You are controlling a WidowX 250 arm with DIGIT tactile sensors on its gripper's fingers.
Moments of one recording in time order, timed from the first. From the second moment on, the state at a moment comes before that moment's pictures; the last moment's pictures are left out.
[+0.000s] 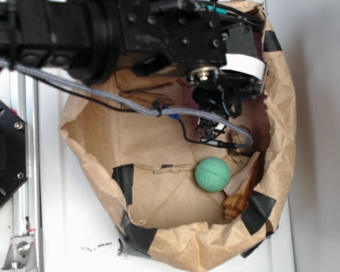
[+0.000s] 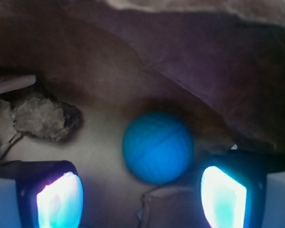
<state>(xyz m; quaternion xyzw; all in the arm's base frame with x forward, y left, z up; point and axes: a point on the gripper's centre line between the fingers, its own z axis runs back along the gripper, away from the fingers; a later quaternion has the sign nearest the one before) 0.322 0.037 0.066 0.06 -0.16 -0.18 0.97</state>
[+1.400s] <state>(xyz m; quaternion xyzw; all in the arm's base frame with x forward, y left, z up) 0.350 0.036 0.028 0.08 -0.17 -0.17 0.97</state>
